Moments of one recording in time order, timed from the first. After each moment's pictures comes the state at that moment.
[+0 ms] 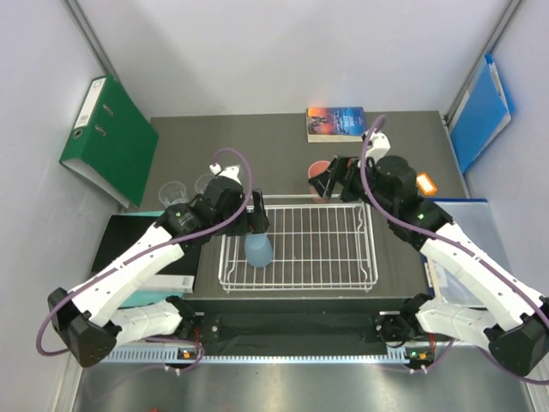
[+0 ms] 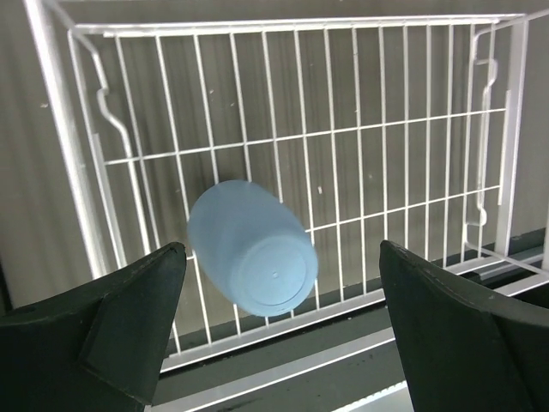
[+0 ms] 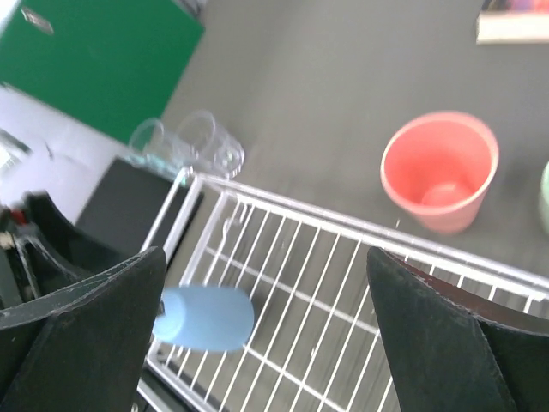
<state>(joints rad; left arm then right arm) -0.73 1.11 1.08 -0.77 -0.13 -0.69 0.61 1.05 1.03 -0.23 -0.02 0.52</state>
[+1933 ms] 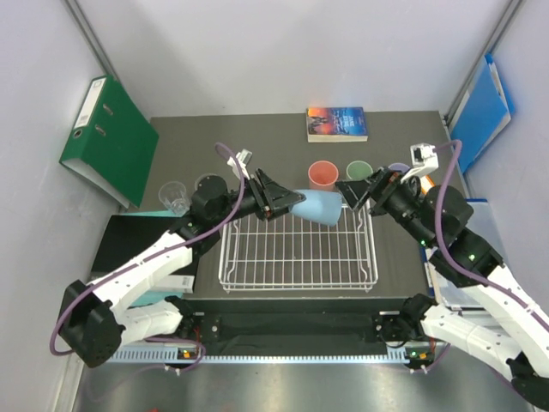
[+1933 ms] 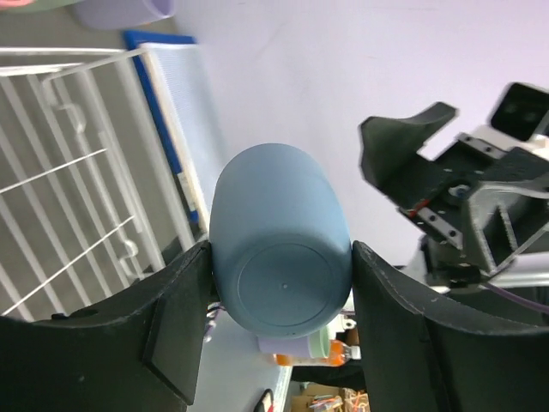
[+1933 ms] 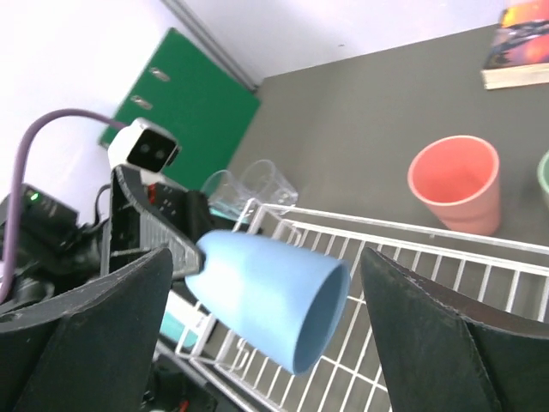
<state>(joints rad) -0.65 1.11 0.78 0.27 0.47 -1.24 0.71 0.73 0.99 -0.32 0.14 0.63</state>
